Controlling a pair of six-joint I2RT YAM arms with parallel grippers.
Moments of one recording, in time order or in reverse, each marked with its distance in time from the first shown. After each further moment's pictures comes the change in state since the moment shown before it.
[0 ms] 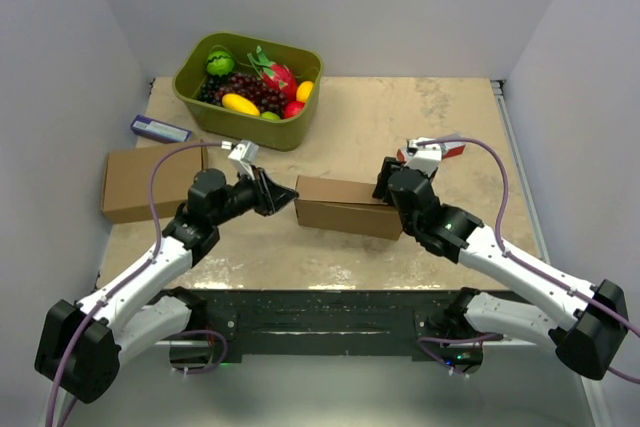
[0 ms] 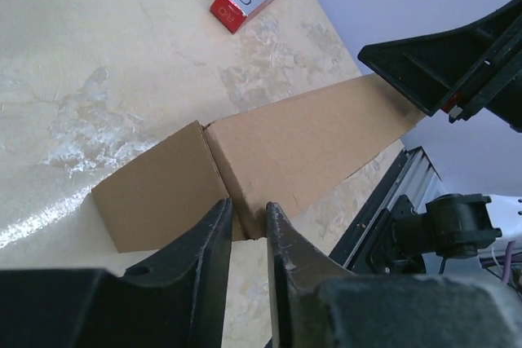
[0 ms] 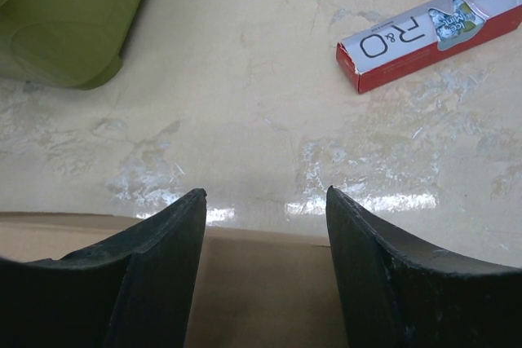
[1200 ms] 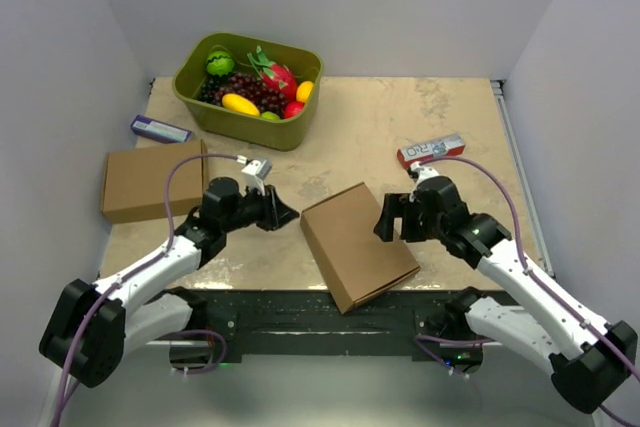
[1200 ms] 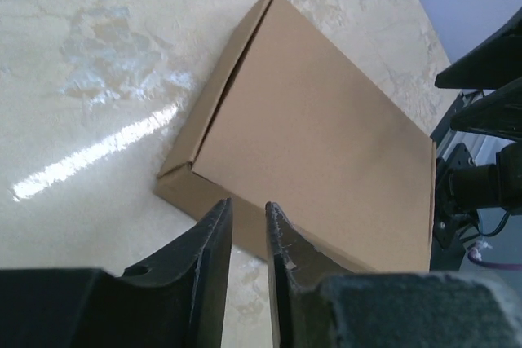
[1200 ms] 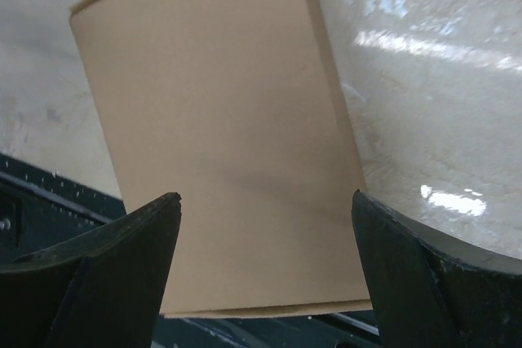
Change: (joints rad) left arm -0.015 0.093 -0.066 -0.007 0.000 0.113; right arm -0.233 -0.174 -0.052 -0.389 -0.724 -0.060
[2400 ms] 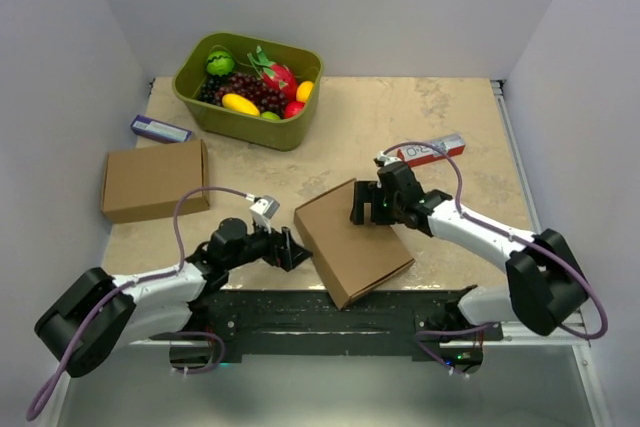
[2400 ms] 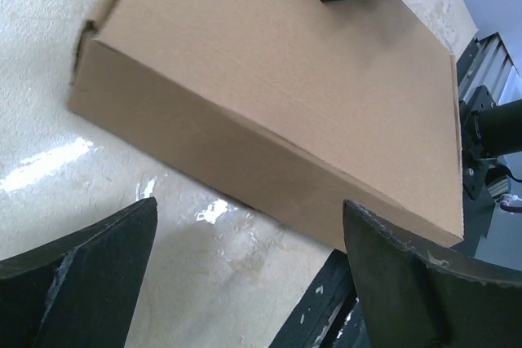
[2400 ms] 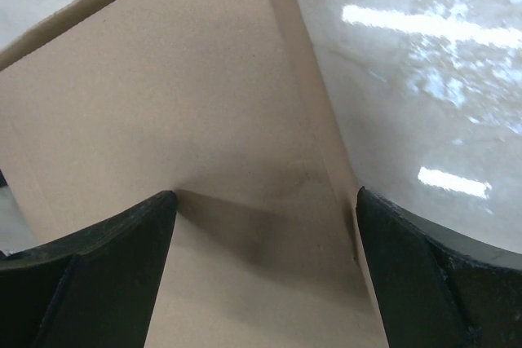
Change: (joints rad) left arm -0.209 0.007 -0.335 0.364 -0.142 -0.058; right arm 0.028 0.486 0.010 0.371 0.029 0.015
